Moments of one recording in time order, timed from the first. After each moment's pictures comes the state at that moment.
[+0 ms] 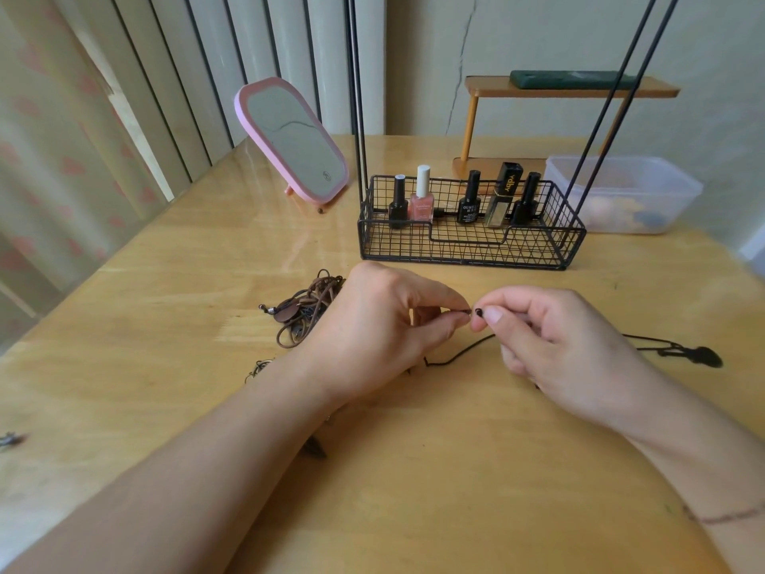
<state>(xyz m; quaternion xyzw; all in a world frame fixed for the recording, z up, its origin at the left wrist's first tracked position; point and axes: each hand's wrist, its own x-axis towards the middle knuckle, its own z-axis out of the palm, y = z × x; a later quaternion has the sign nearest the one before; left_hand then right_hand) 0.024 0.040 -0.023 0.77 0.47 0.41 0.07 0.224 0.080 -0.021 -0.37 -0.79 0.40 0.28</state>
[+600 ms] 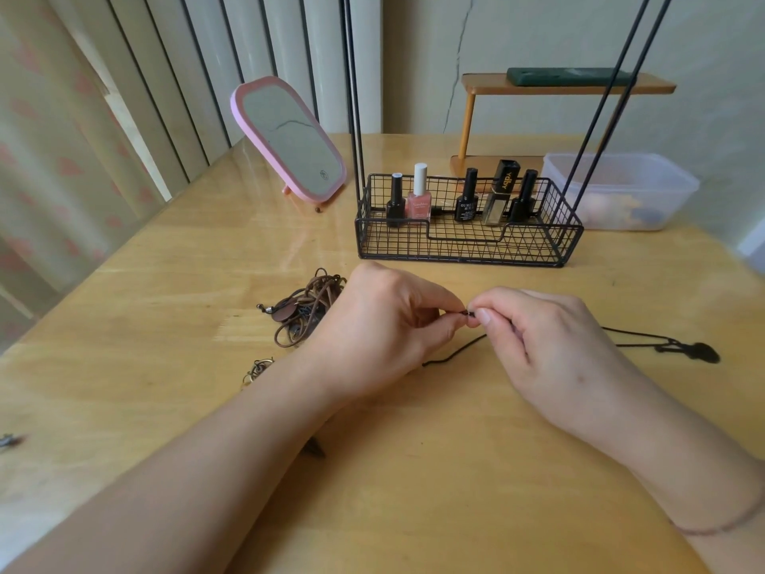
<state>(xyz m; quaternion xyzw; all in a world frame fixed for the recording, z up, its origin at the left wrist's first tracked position) 0.028 0.039 -0.024 0.76 0.49 0.41 0.09 0.221 0.080 -0.032 -0.33 -0.89 0.10 0.31</state>
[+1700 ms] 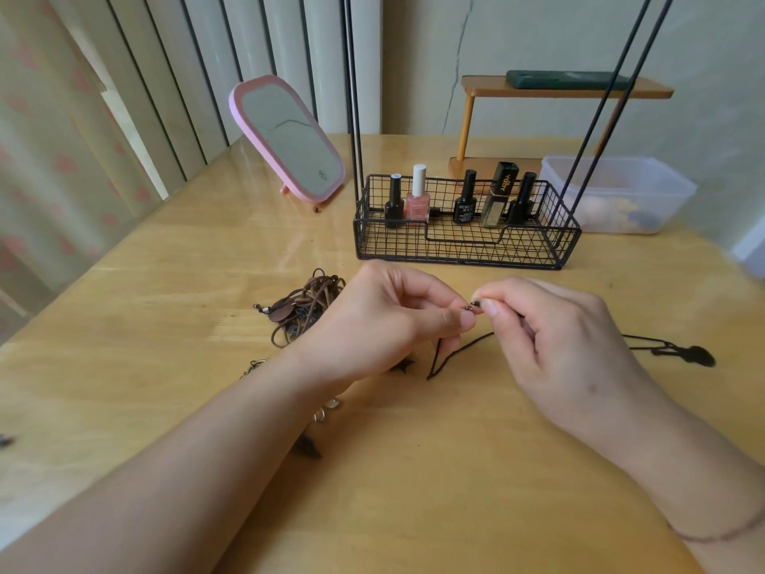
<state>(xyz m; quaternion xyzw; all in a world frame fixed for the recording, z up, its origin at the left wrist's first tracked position) 0.032 0.039 -0.015 0.60 0.50 0.44 0.44 0.222 0.078 -0.027 -0.31 -0.87 0.06 0.38</state>
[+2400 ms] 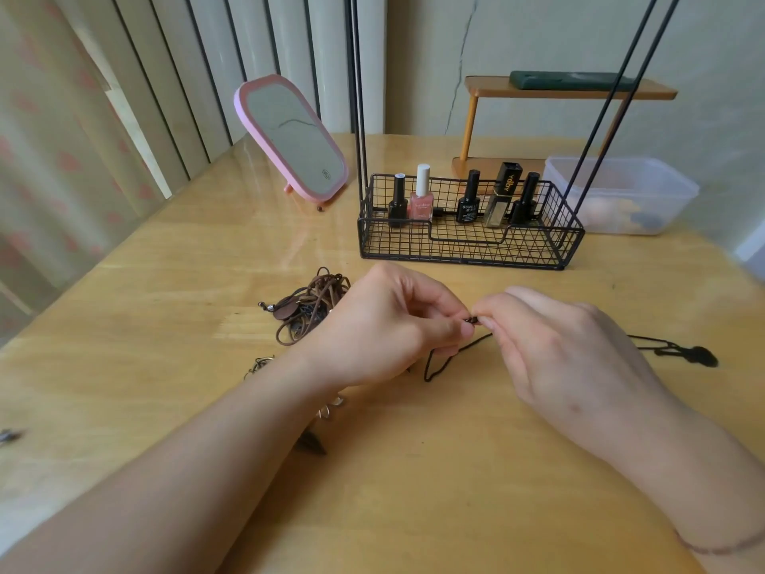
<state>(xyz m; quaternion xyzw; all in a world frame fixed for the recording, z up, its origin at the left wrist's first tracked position) 0.030 0.036 -0.013 0.65 0.53 0.39 0.39 0.226 0.070 -0.024 -0.31 -0.91 -0.07 0.25</state>
